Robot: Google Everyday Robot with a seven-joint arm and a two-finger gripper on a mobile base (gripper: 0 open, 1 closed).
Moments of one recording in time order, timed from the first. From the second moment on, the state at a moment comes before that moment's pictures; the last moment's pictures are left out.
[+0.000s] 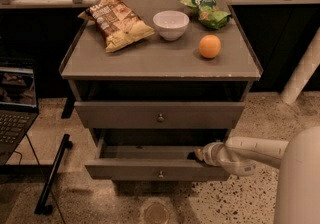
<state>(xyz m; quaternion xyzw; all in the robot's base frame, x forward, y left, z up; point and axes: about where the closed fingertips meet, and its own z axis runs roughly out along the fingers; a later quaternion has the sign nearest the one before) 0.617 -0.205 0.388 -0.15 0.93 0.12 0.31</state>
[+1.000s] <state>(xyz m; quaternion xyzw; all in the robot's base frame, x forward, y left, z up) 0.571 -0.222 0.371 -0.17 0.94 0.09 0.27</state>
